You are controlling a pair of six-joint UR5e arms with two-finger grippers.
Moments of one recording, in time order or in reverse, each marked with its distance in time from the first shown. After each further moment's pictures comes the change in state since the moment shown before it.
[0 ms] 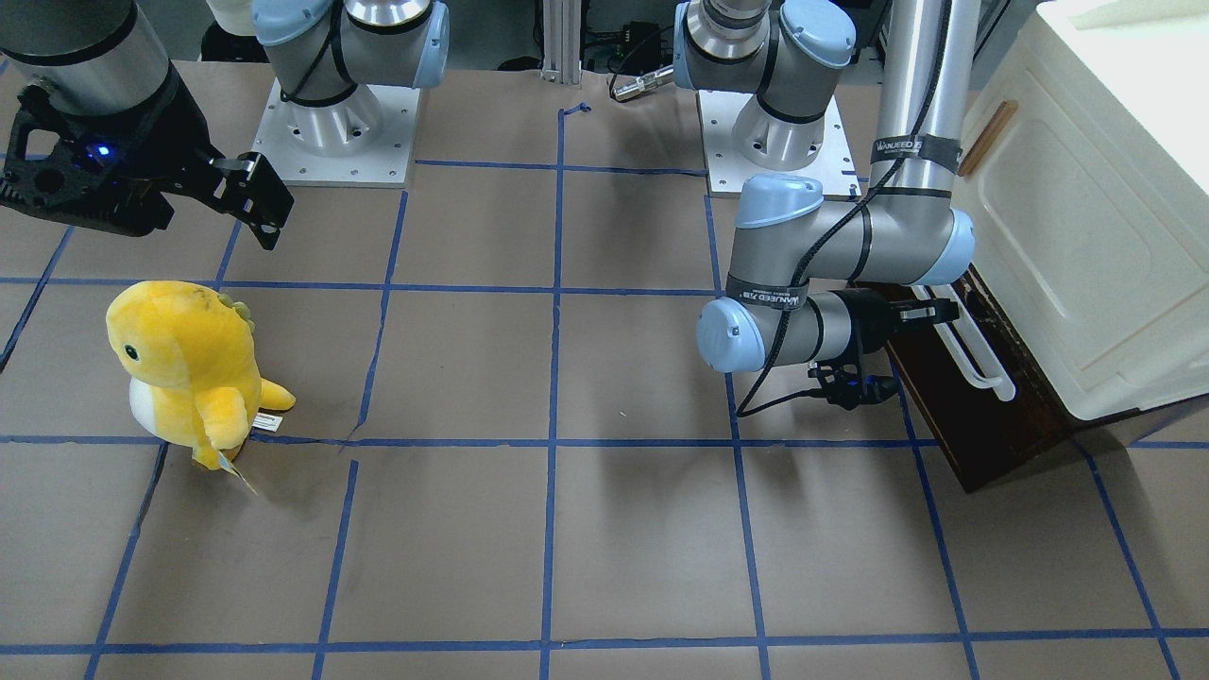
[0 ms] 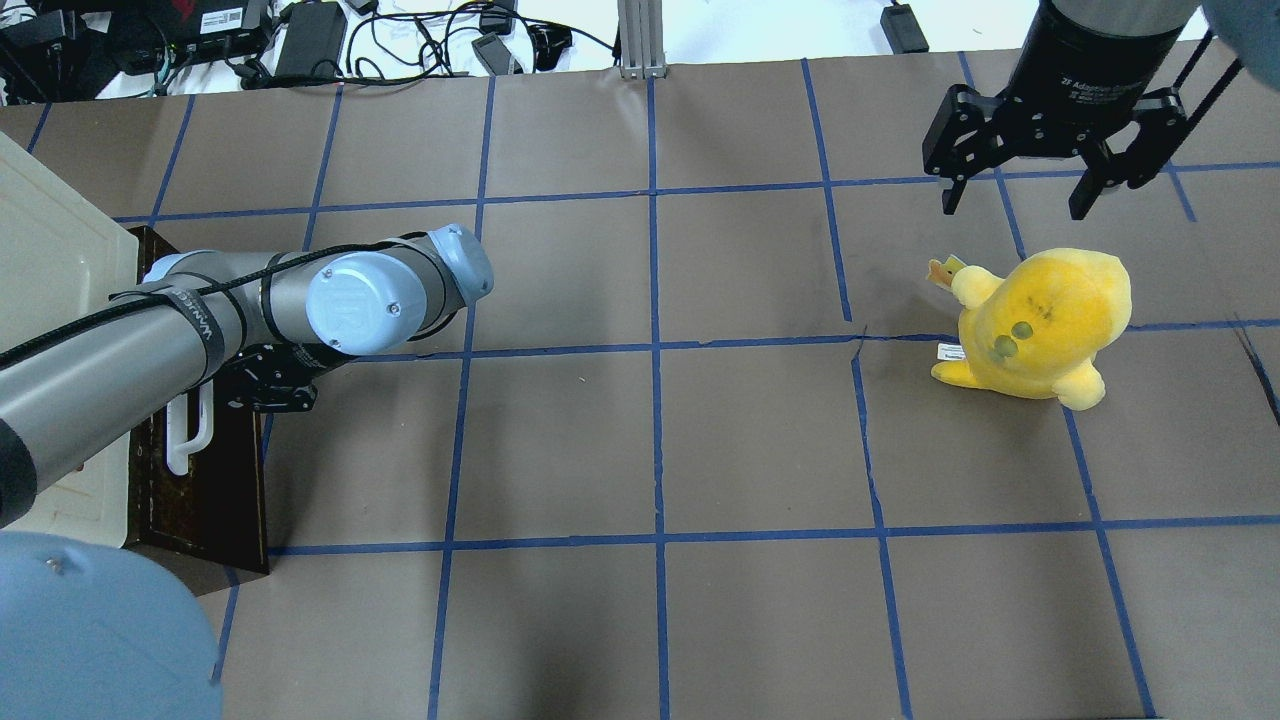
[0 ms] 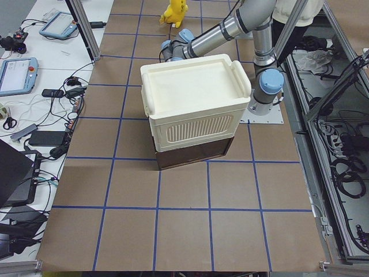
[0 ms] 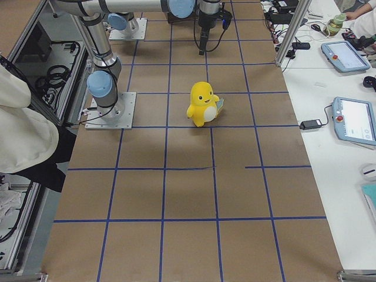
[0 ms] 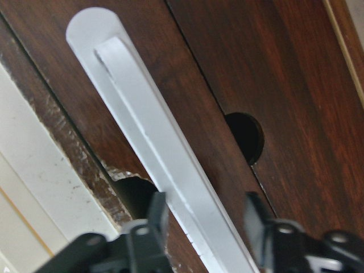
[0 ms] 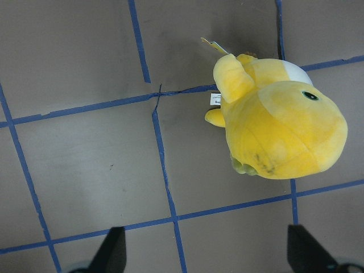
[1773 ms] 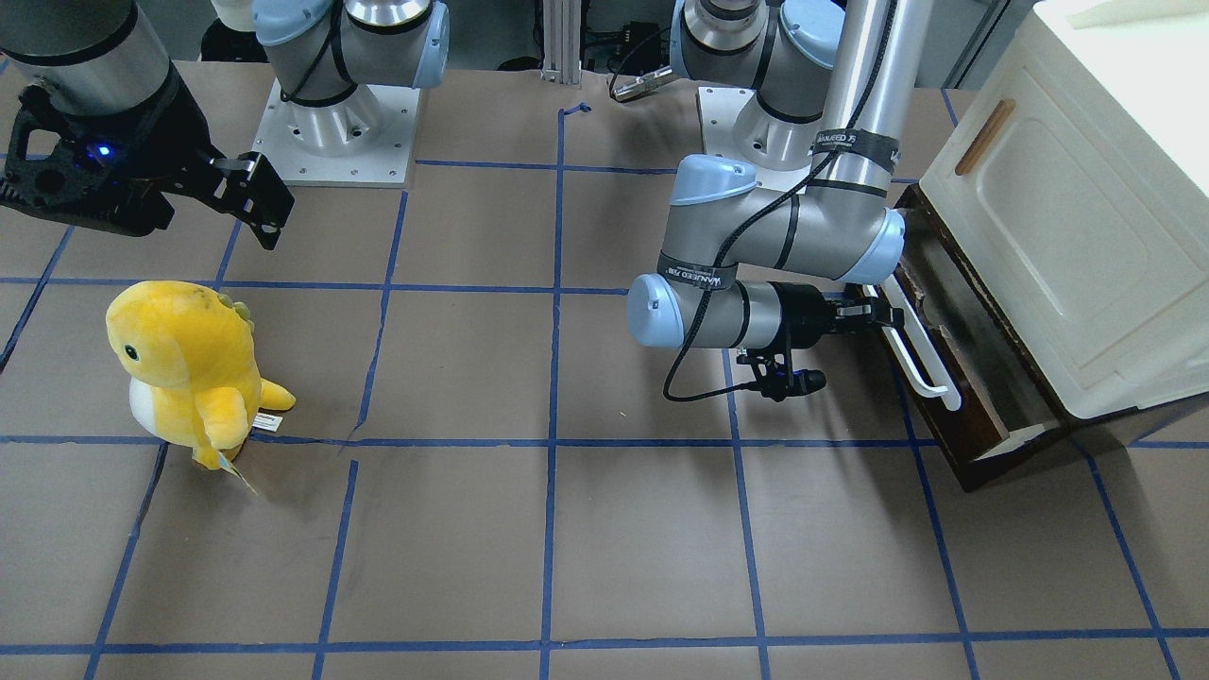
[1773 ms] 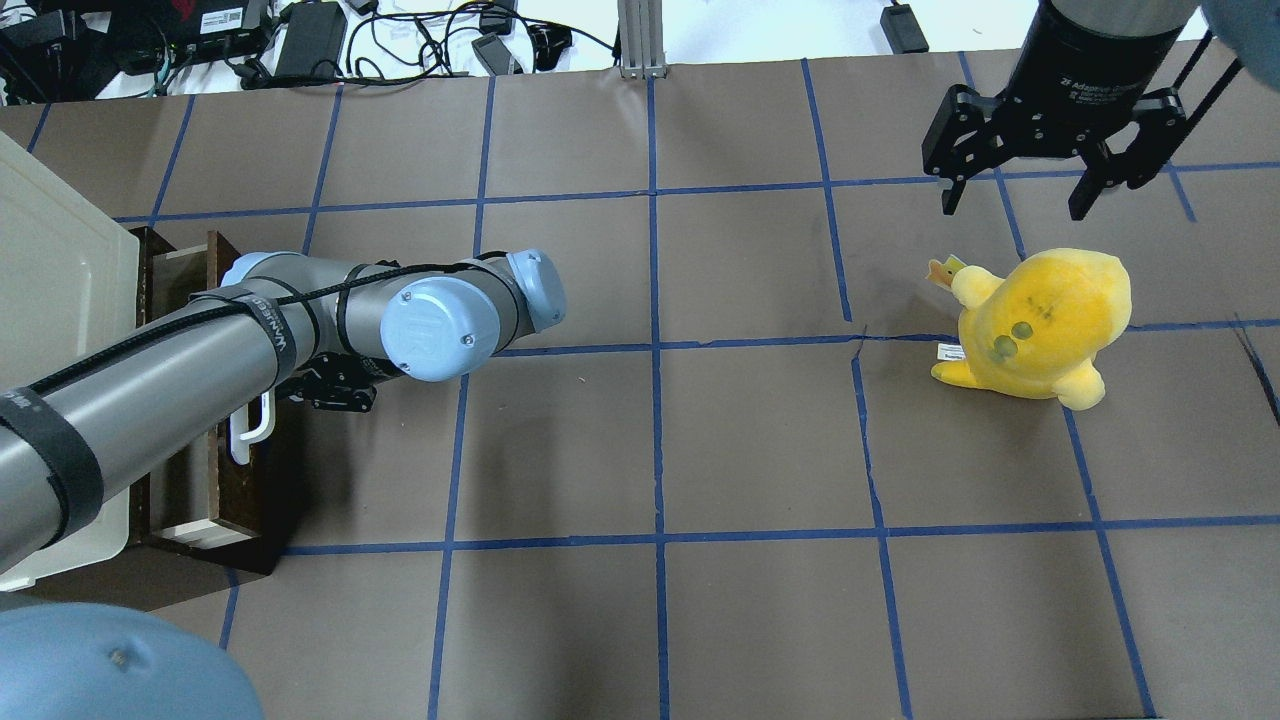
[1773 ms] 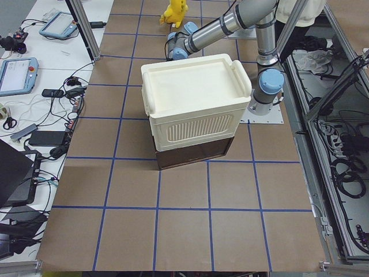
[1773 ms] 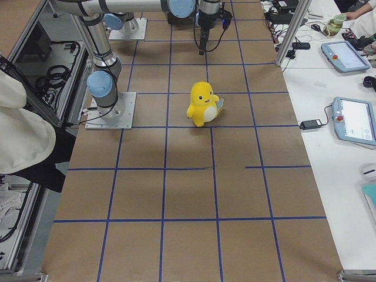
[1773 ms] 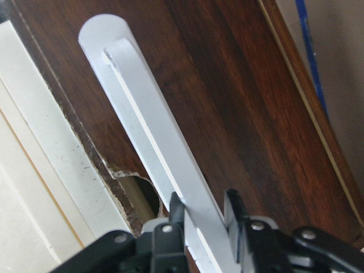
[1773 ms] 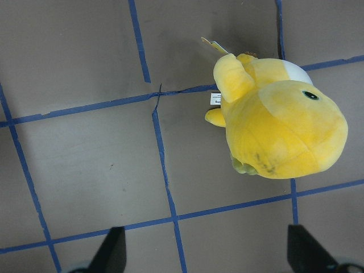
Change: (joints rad) left arm -0.147 -0.006 0.005 -0.001 -0.004 -0.043; right arm 0.000 0.000 0.000 0.001 0.000 0.000
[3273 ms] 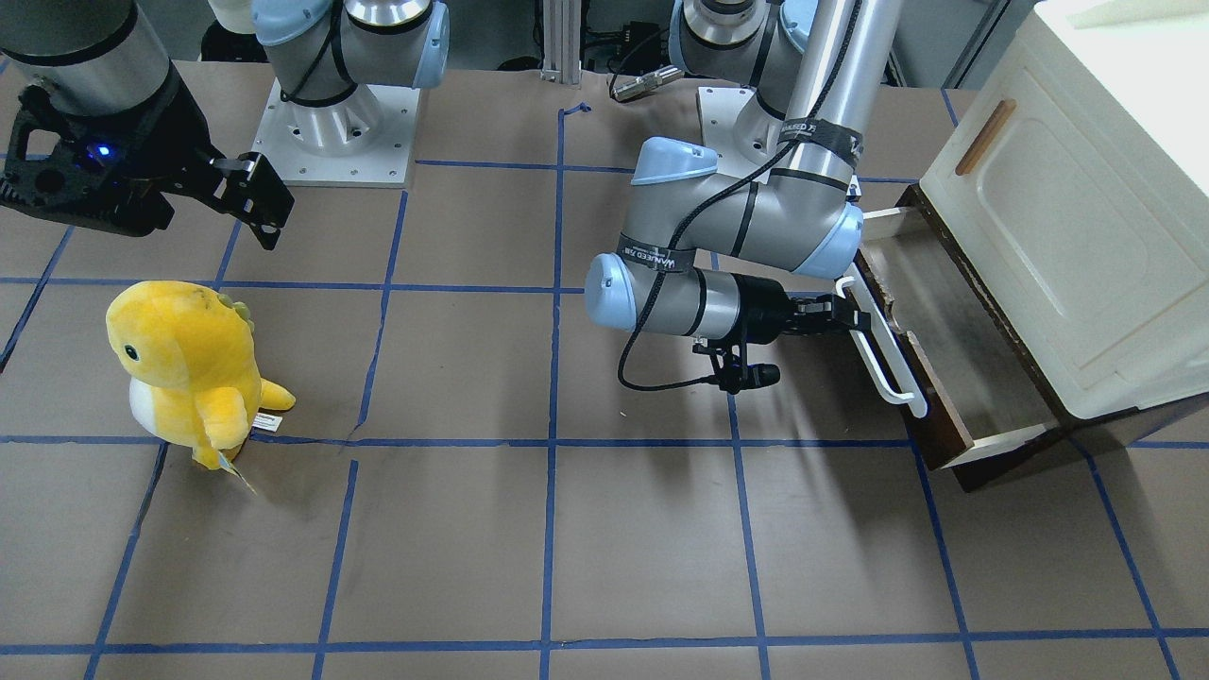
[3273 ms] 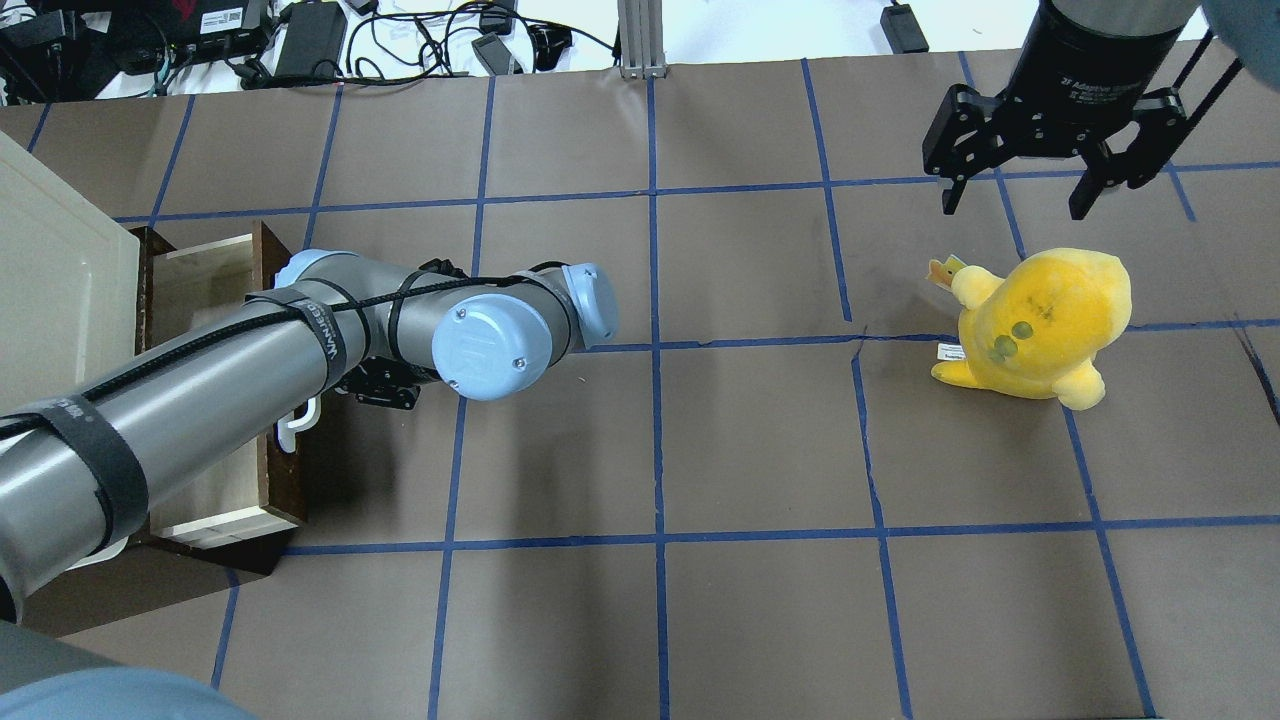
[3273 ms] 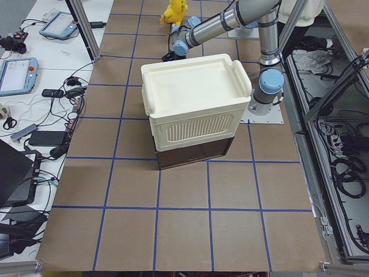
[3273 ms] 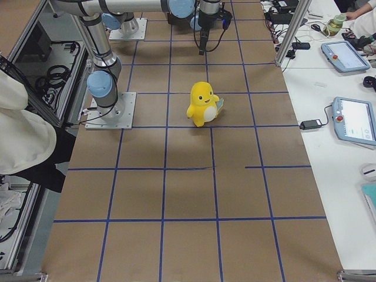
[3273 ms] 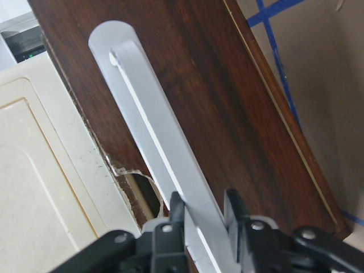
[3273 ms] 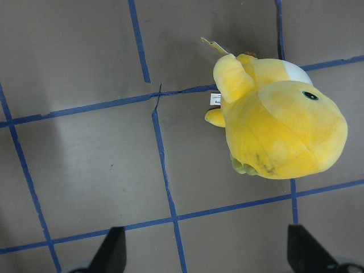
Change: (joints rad) left arm -0.097 -0.007 0.020 0.009 -0.007 -0.003; right arm 0.000 0.000 0.000 -0.001 0.000 0.000
